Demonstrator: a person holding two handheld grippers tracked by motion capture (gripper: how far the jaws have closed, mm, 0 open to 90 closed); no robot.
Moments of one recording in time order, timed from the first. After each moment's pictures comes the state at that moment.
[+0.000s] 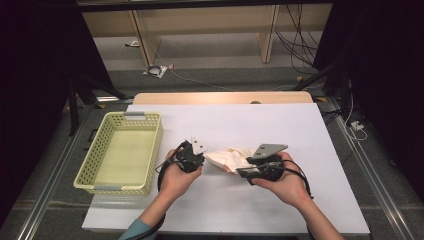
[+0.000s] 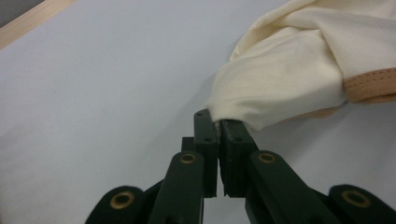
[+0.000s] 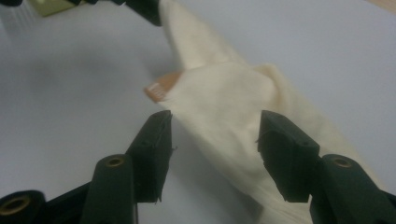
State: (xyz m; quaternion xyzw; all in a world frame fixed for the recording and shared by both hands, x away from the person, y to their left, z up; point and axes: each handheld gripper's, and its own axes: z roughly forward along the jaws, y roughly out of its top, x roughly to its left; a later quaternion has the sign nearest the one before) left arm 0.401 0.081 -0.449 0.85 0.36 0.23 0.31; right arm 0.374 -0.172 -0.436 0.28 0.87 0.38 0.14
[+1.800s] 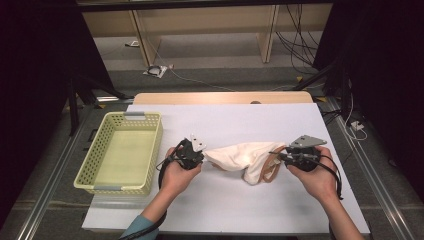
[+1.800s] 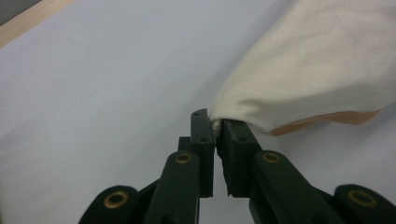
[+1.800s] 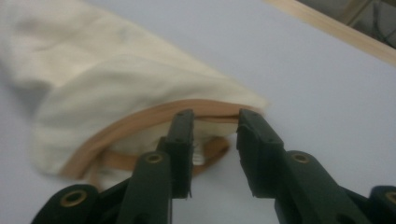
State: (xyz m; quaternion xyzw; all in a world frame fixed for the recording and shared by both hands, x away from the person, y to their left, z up) left arm 0.412 0.083 -0.455 0.85 0.37 0.24 0.31; right arm 0.381 -0.259 -0.425 0.41 0.82 0.32 0.25
